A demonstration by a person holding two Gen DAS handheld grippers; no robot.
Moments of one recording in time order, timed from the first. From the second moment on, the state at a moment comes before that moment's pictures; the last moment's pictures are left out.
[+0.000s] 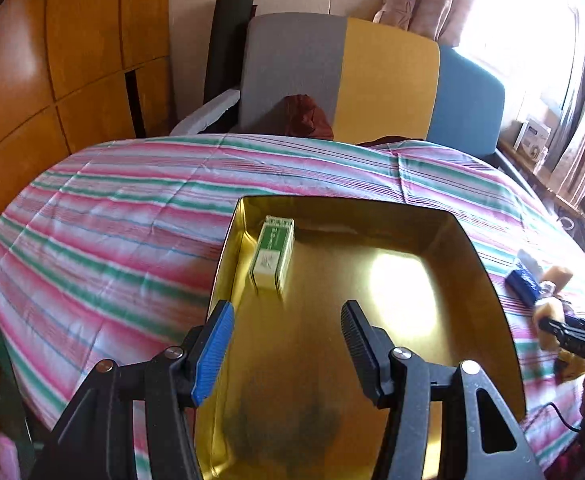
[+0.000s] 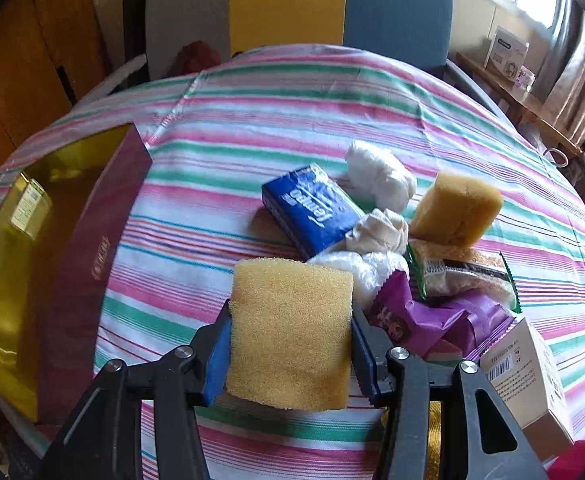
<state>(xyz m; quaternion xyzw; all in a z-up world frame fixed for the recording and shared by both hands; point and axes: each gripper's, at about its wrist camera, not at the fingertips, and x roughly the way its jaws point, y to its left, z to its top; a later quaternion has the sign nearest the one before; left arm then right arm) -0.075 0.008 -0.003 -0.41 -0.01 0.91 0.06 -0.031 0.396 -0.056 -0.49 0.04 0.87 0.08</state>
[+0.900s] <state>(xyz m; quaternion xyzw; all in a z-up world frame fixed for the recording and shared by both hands) -0.035 -0.056 -0.016 -0.43 -0.04 0.90 0.01 -0.083 0.146 -0.024 -0.50 0.03 0.85 -0.15</state>
